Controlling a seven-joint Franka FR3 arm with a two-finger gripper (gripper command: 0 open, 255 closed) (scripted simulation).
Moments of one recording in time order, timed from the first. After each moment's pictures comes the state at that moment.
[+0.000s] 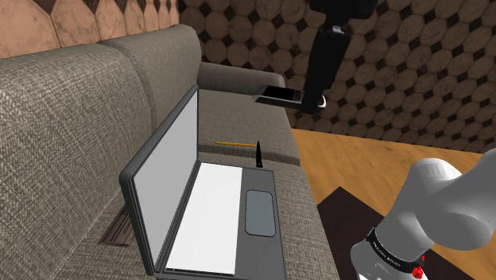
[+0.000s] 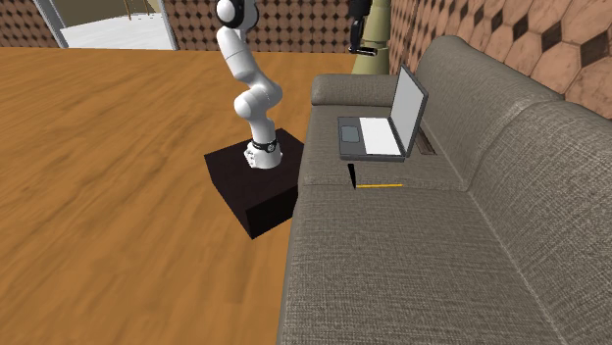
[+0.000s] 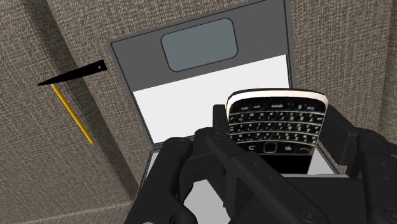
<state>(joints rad) 0.35 -0.50 0.40 -1.84 0.20 1.40 0.14</state>
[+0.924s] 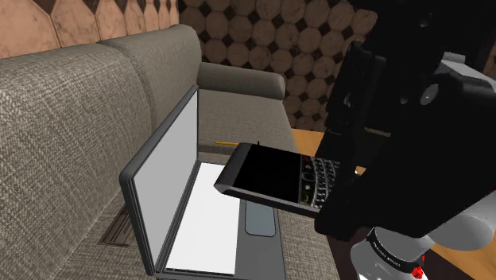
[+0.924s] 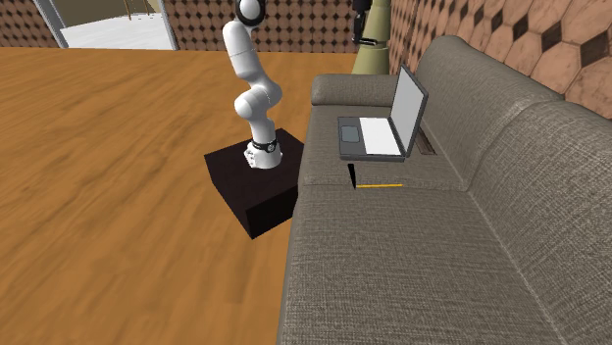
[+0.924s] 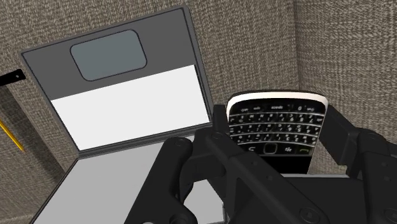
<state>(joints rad) 0.39 -0.32 0.75 -1.63 0.22 1.42 0.54</state>
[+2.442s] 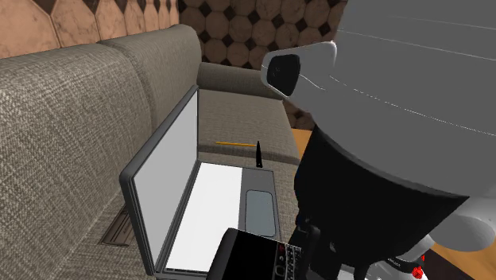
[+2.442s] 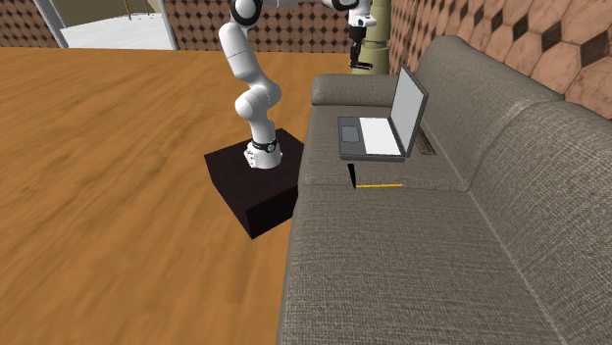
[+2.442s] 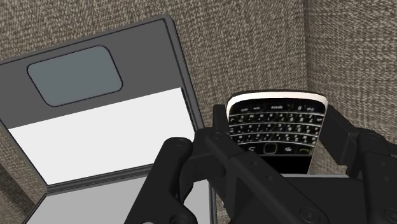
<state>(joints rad) 0.42 -0.39 0.78 -1.96 0.28 1.69 0.53</state>
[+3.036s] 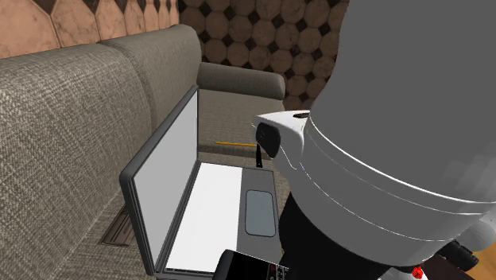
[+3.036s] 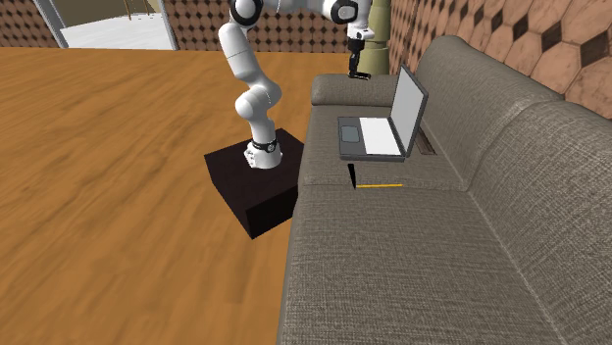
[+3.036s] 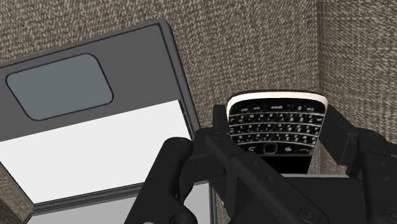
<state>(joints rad) 0.43 -0.40 0.80 -2.08 0.29 1.81 0.53</state>
